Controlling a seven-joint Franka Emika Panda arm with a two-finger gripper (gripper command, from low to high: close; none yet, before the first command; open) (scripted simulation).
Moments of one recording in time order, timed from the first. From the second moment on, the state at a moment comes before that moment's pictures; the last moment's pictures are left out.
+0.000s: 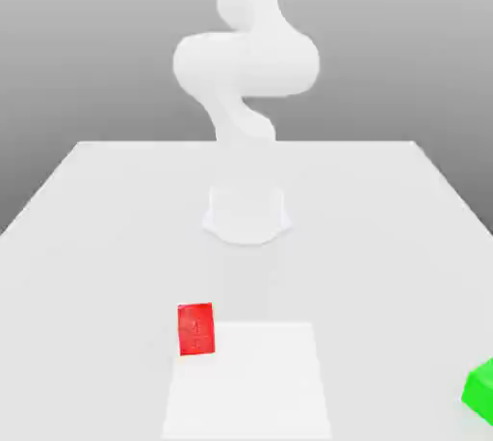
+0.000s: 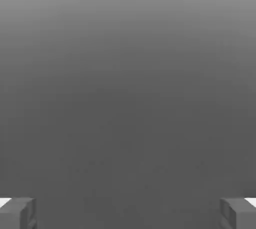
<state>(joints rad) 0.00 -0.73 -0.02 -2.36 -0.01 2.35 0.77</state>
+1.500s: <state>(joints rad) 0.05 0.03 -0.01 -2.70 -0.06 2.73 0.49</state>
